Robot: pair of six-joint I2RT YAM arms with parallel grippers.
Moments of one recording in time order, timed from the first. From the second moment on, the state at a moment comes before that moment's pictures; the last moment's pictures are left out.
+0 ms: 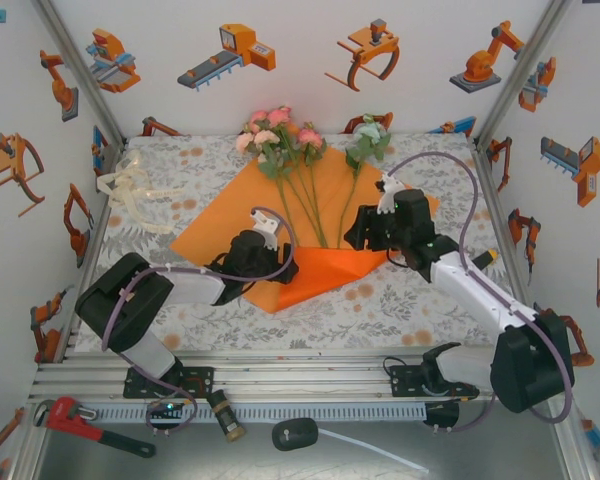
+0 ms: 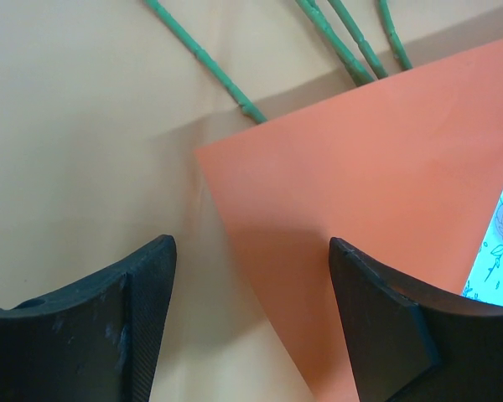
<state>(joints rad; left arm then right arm) -0.76 1.62 0.58 0.50 0.01 -0.33 0.38 1.22 0.79 -0.17 -0.26 0.33</state>
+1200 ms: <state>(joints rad) -0.76 1.65 0.59 0.54 0.06 -0.34 0.23 2.30 1.76 -0.22 -0.19 0.24</state>
